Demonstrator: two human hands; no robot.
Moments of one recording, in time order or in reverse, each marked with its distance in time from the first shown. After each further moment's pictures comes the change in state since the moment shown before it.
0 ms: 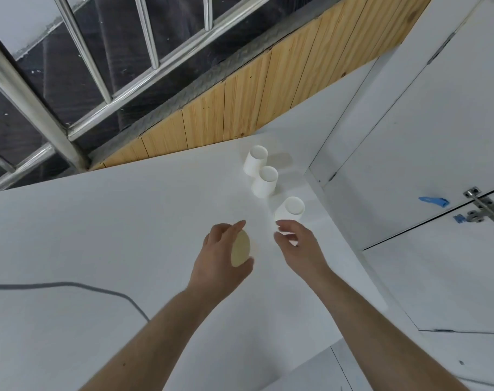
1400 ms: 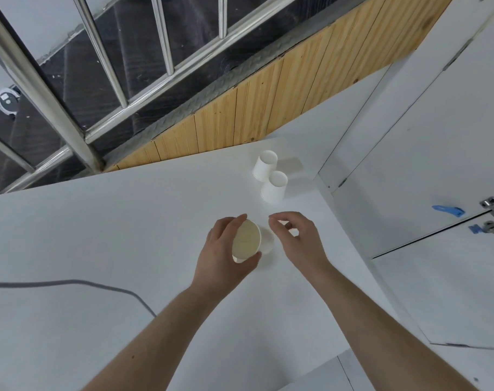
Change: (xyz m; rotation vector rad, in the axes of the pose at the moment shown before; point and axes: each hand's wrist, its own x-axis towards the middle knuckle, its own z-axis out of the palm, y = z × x) left_hand 0.008 -0.005 -0.004 -0.080 0.177 0.103; right_hand 0.003 -0.035 0.007 0.159 0.003 -0.129
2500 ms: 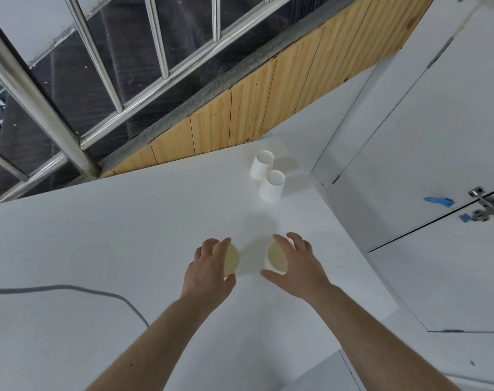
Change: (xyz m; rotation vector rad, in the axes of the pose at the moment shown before) left_hand -0.017 -0.037 -0.013 0.450 -0.296 -0.144; right_hand -0.021 0.055 0.008 -0.845 -0.239 0.012
